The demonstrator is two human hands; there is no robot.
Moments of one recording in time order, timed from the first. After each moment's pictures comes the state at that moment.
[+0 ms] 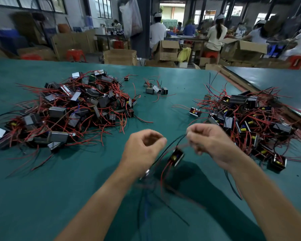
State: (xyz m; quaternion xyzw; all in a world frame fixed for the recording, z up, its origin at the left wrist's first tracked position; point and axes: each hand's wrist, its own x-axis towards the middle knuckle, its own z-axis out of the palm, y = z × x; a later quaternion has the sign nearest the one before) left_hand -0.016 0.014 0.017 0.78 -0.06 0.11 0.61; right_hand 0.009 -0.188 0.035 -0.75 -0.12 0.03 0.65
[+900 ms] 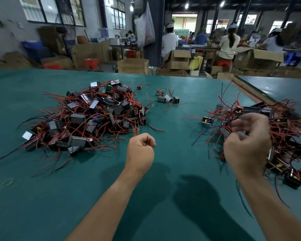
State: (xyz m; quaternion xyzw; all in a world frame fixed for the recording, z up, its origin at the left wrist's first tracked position) left_hand 0.007 0.035 0.006 0.76 0.05 0.14 0.64; right_hand 0.006 -0.186 0.044 -0.74 0.00 -0.47 0.49
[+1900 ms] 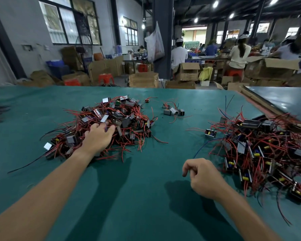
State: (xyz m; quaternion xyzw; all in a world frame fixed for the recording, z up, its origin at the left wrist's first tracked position) left_hand 0.056 0.185 0.052 0.94 0.19 0.11 0.28; right_hand 0.006 -0.166 0.010 -0.92 -0.19 -0.03 0.35
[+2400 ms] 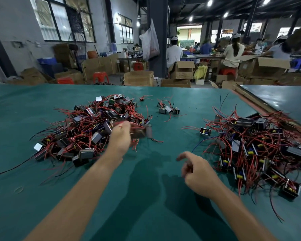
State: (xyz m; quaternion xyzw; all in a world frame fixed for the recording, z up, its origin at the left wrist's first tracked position) left_hand 0.034 0.073 0.069 0.74 0.12 0.16 0.64; right_hand 0.006 -0.165 0.012 -0.90 -0.16 0.00 0.41
